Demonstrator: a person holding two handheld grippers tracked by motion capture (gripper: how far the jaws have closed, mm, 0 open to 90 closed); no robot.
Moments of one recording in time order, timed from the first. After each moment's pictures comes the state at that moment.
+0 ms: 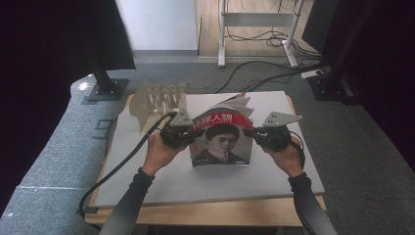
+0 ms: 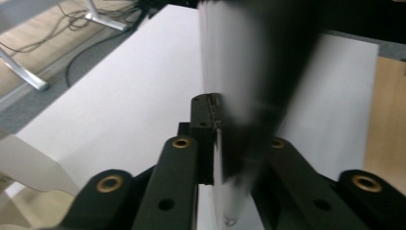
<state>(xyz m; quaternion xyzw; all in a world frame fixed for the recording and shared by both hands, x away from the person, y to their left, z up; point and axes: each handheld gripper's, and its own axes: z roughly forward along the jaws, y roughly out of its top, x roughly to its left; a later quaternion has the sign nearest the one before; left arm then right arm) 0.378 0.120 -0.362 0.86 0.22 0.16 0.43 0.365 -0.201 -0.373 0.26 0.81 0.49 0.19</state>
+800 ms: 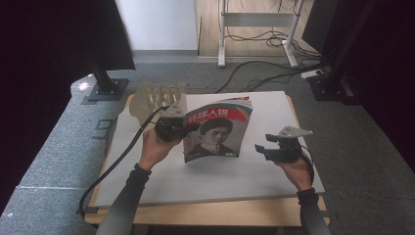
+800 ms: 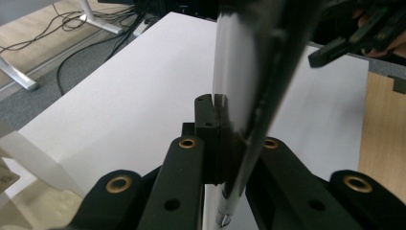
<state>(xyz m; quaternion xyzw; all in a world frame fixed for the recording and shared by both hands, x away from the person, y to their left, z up) 0.391 0.140 -0.351 0.85 0.23 0.14 0.44 0.366 -0.249 -0.446 0.36 0.79 0.46 0.19</state>
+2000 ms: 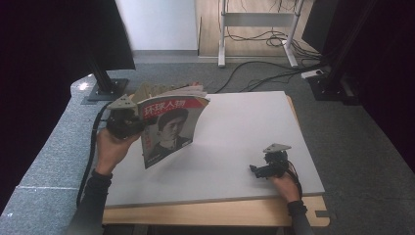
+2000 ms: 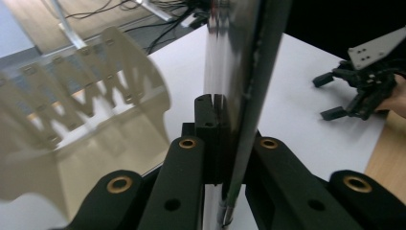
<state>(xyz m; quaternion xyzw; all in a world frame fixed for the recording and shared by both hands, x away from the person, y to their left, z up) 0.366 0.251 -0.312 0.81 0.35 0.17 0.44 0.372 -0.235 -0.536 0.42 0.82 0.35 0.18</state>
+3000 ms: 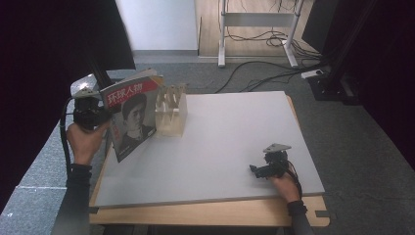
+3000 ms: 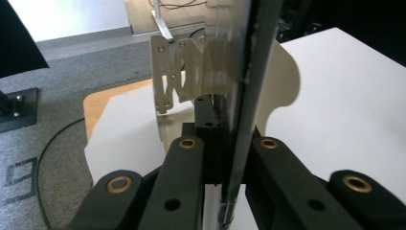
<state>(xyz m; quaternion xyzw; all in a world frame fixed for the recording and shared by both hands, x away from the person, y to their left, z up) 0.396 0.327 -0.311 0.74 0.48 0.24 0.41 0.372 -0.235 -0.537 0.42 0.82 0.35 0.18</state>
